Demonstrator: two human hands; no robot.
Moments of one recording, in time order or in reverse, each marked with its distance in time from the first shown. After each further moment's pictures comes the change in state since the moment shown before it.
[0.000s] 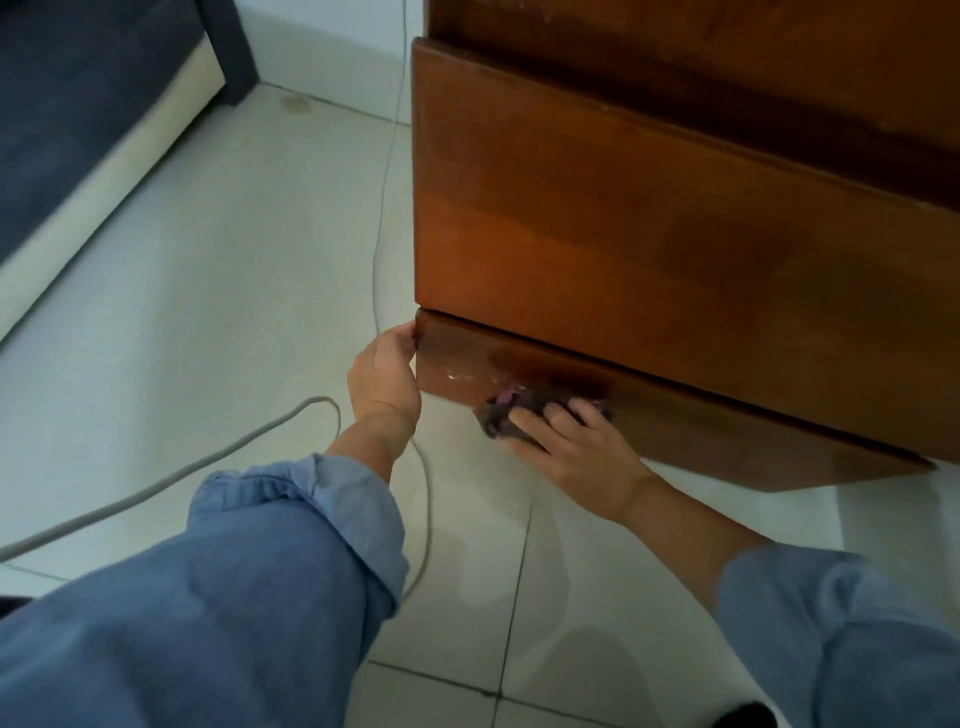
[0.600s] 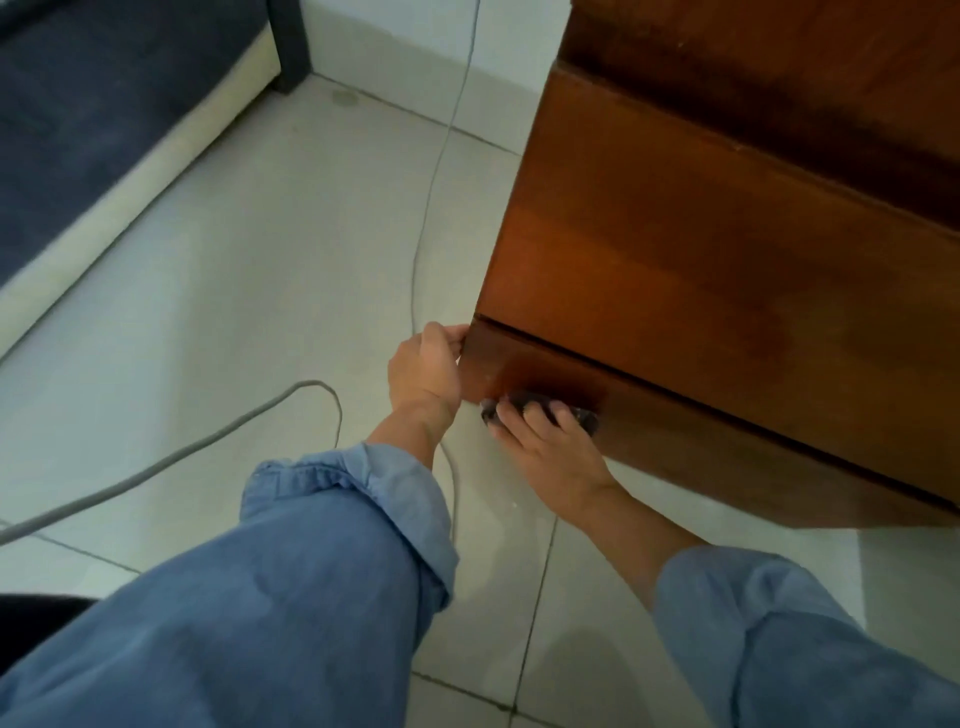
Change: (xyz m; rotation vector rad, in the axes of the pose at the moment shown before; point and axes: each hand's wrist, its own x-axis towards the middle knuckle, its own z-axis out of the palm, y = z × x) left_hand 0.002 0.018 -0.011 0.082 -0.079 0.010; right_hand 0.054 -0.039 0.019 -0.119 -0.177 0.019
